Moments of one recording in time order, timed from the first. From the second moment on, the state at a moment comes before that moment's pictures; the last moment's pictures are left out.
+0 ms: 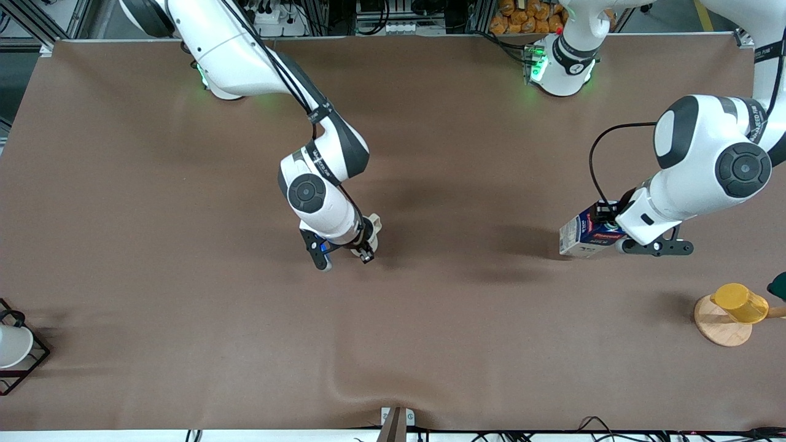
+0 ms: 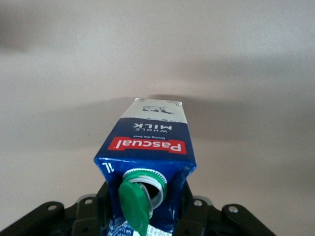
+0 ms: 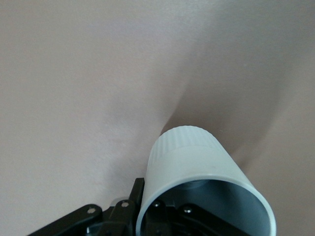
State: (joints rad) left arm 0.04 0.21 -0.17 -1.84 0.03 1.88 -0.09; right arm 0.61 0.73 0.00 -1.53 0.24 2.40 1.54
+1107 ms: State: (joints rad) left arm -0.11 0.25 -0.39 -1.68 0.02 1.81 -0.49; right arm 0.49 0.74 -0.02 -1.24 0.23 1.97 1.48
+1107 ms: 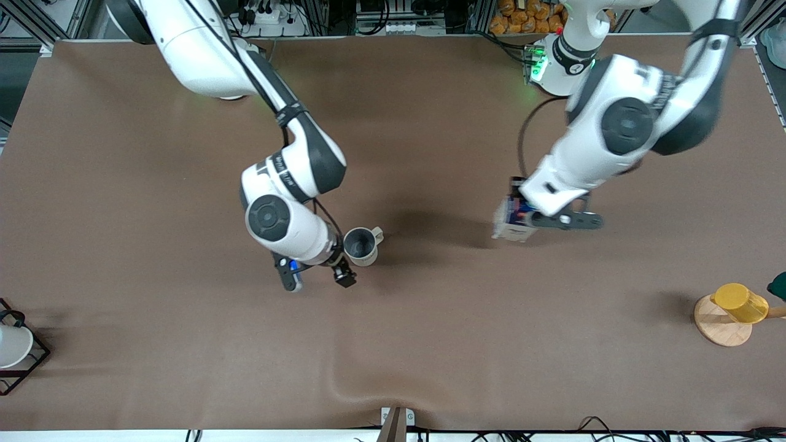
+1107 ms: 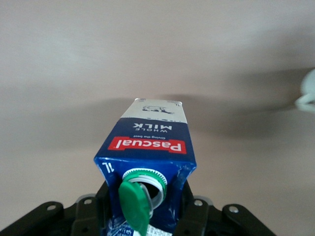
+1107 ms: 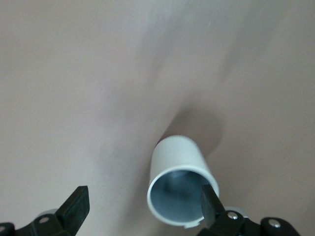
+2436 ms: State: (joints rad) left arm -0.72 0.62 -0.22 -1.36 0.02 1.98 -1.07; right arm -0.03 0.38 -0.03 -1.60 0.13 1.77 0.02
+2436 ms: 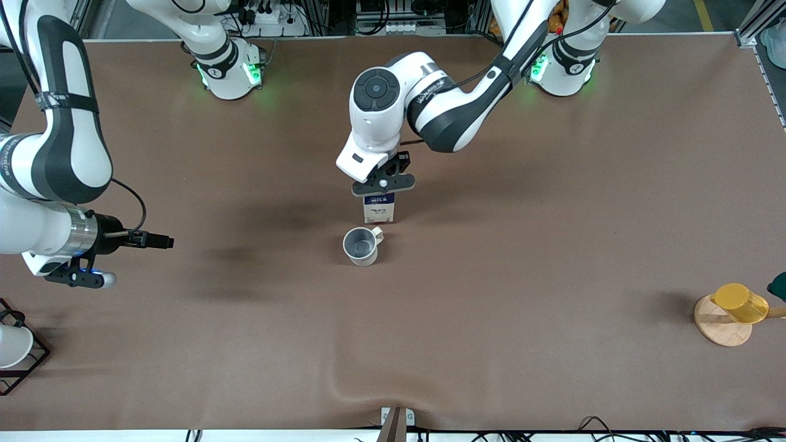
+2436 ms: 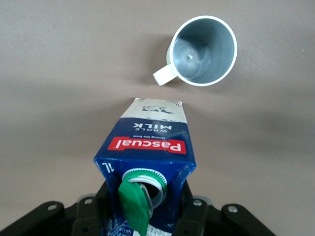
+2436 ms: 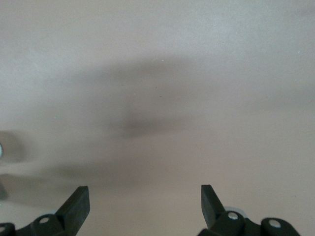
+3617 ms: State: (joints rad) left arm -0.74 0.69 -0.21 -1.31 0.06 2.07 -1.04; right arm -0.06 0.11 -0.02 -1.68 0.07 1.69 -0.19
